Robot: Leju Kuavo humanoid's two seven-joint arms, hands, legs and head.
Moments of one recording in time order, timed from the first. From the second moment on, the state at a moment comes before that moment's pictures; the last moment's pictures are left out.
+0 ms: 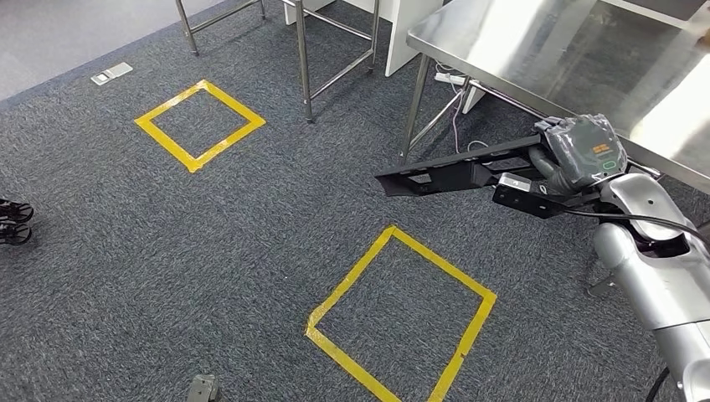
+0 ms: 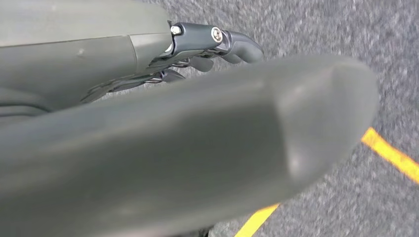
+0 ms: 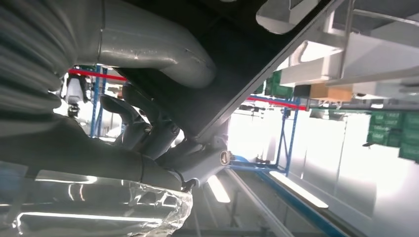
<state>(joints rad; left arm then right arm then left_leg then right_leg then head) -0.12 -0.08 -0.12 -0.19 0.28 0.17 -0.32 -0.79 -0.51 0.47 -1.22 0.91 -0.06 -0.17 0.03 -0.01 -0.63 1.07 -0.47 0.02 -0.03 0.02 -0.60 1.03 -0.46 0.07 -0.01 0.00</state>
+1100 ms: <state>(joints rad) -0.12 -0.08 -0.11 -0.19 0.28 0.17 -0.32 -0.81 -0.49 0.46 -1.20 0.93 -0.05 -0.16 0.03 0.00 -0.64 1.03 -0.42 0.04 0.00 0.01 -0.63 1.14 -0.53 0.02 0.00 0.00</state>
